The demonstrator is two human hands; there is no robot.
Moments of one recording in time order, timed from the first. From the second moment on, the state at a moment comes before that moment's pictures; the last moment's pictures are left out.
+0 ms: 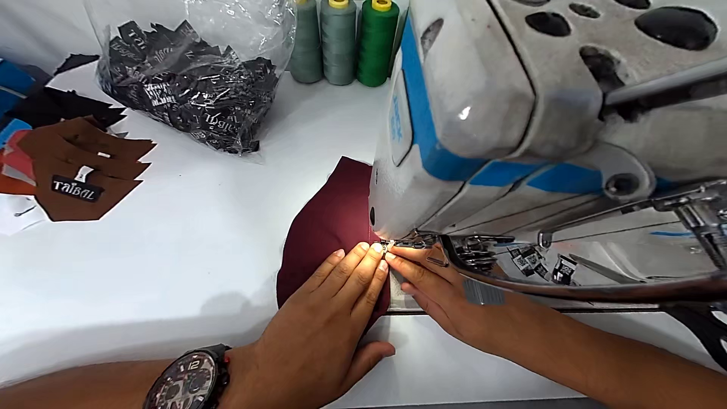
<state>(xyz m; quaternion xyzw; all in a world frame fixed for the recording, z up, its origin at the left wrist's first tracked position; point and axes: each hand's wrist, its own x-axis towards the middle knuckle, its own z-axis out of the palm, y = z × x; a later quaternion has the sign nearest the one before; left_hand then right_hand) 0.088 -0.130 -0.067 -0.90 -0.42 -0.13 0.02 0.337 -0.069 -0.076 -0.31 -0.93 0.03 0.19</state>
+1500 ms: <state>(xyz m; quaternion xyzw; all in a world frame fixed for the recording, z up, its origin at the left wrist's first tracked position) 0.099 -0.120 -0.067 -0.89 -0.42 -0.17 0.00 0.344 -0.054 -0.070 -0.31 -0.94 0.03 0.15</state>
